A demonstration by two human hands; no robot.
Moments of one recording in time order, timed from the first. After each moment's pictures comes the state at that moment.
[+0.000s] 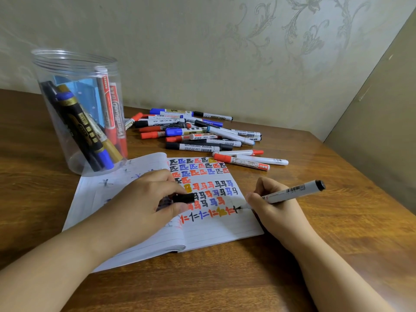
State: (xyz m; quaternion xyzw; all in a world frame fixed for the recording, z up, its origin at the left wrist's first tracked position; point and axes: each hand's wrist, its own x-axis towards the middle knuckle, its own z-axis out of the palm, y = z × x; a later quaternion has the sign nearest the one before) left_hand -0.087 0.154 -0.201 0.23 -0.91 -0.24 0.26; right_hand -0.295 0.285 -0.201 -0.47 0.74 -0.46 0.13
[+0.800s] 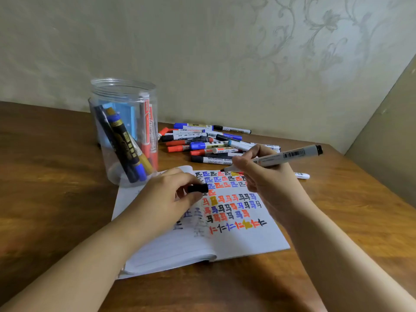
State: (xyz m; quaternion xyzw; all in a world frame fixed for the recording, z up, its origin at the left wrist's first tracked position) left_hand -0.076 0.142 -0.182 0.27 -0.87 -0.27 0.32; right_hand -0.245 0.226 -0.142 -0.45 0.59 -0.61 0.27
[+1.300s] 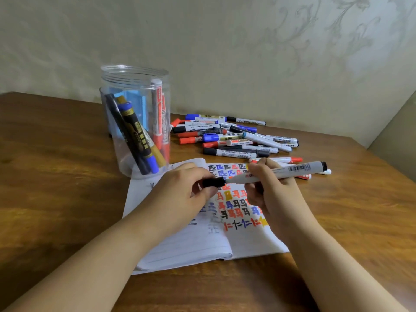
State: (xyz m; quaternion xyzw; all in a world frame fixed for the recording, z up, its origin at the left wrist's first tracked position) left_hand -0.079 0.141 -0.187 0.29 -0.86 -0.27 0.31; right_hand -0.231 0.222 -0.175 -0.36 0.55 -0.66 0.35
